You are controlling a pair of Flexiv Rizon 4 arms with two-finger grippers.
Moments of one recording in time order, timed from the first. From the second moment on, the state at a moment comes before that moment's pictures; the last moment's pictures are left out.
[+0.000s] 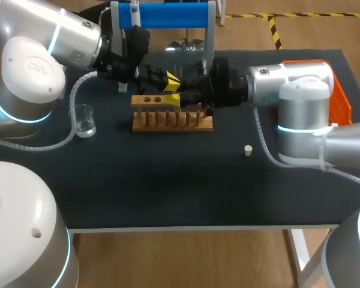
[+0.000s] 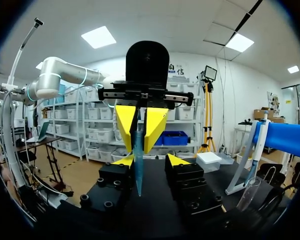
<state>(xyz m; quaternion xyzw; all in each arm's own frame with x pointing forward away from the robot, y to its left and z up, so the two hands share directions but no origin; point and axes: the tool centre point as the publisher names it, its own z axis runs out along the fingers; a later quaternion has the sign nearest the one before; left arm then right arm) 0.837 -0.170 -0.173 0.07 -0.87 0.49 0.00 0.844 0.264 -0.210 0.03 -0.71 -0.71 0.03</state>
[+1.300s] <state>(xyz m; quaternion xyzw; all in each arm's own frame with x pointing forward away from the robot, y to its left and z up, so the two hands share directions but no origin) 0.837 -0.170 -0.173 0.07 -0.87 0.49 0.00 0.823 0.201 -0.216 0.03 -0.70 -0.71 0.04</state>
